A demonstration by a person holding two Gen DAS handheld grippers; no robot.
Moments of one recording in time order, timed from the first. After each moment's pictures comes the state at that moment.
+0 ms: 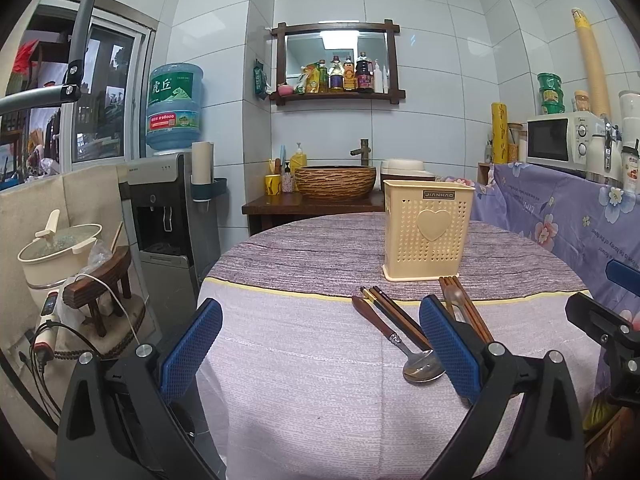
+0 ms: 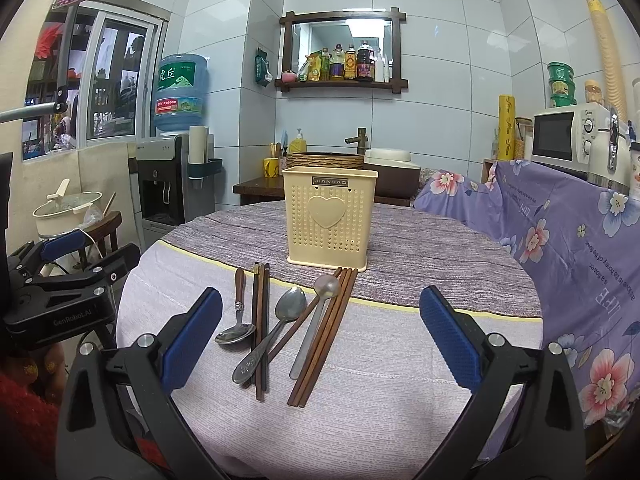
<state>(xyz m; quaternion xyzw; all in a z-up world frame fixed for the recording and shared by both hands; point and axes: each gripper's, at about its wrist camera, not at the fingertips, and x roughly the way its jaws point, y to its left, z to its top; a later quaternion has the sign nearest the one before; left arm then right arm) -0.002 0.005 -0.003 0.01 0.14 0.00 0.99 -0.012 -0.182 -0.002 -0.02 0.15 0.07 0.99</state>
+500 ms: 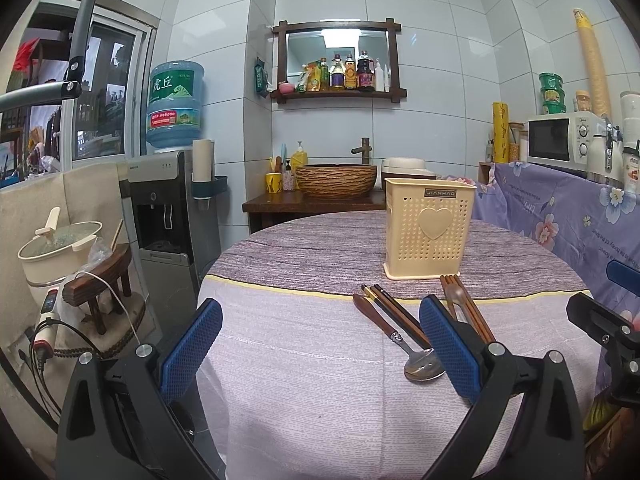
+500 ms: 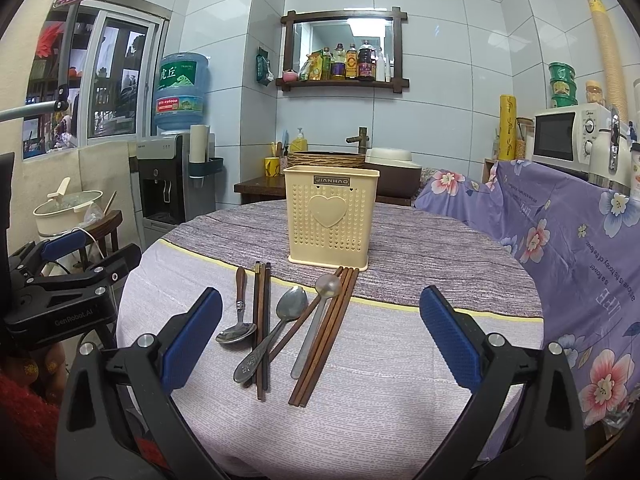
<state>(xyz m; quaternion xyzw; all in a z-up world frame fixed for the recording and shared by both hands) -0.002 0.006 -0.005 0.01 0.14 0.00 0.99 -0.011 -0.182 -0.002 -0.02 0.15 0.07 0.99</state>
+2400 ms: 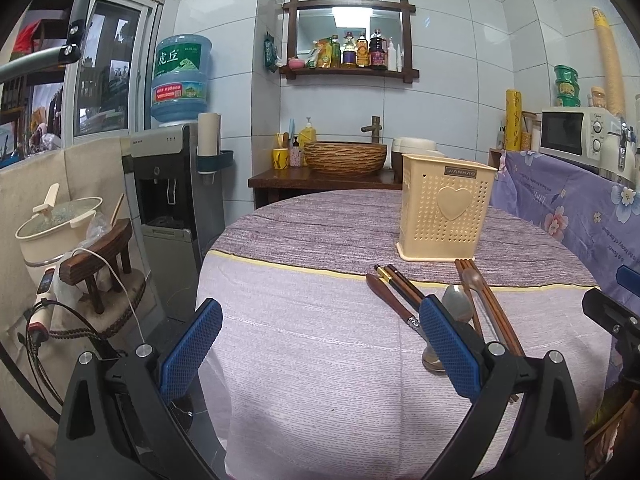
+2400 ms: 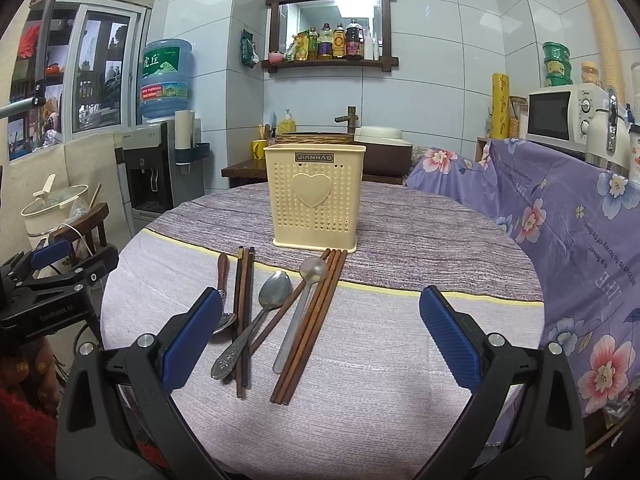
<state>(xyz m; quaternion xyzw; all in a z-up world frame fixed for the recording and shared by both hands) 0.017 0.024 -0.020 0.00 0.19 0.01 0.98 0.009 -0.190 -0.017 -0.01 0.19 0.05 0.98</state>
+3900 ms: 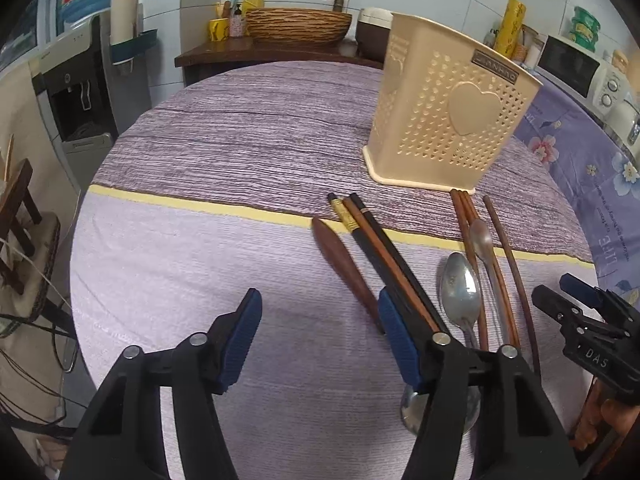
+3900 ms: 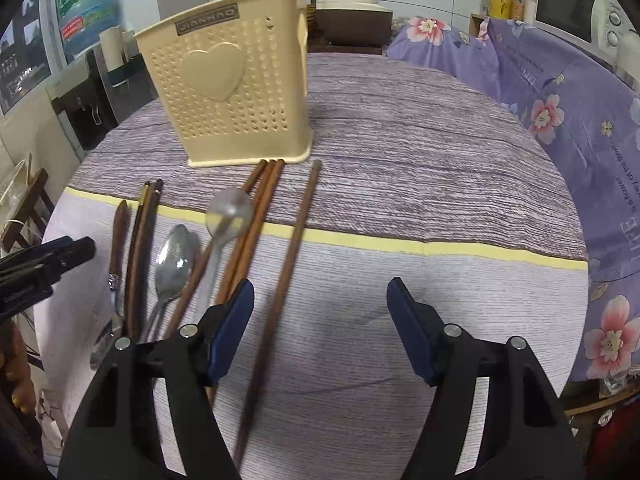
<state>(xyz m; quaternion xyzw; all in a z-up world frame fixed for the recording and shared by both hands) 0.160 0.000 -0.047 -0.02 0.44 -0.09 0.89 0.157 -0.225 -0.061 0.03 0.42 0.01 0.91</state>
